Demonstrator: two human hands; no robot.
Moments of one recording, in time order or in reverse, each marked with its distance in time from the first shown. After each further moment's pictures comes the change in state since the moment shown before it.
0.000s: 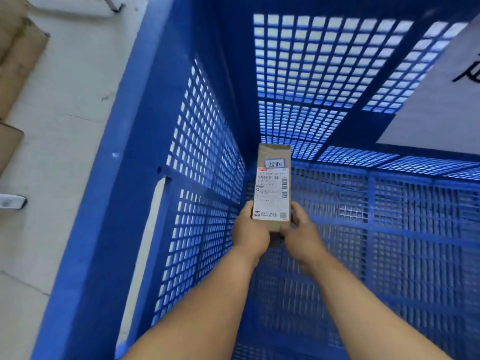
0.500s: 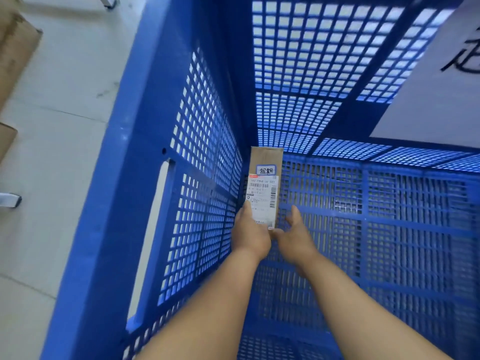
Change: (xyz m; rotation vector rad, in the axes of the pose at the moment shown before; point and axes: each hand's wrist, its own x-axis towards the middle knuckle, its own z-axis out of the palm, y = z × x) left_hand 0.002 -0.036 0.000 0.377 -0.003 0.073; right_hand -0.023 0.010 0.004 -0.143 -0.038 0.148
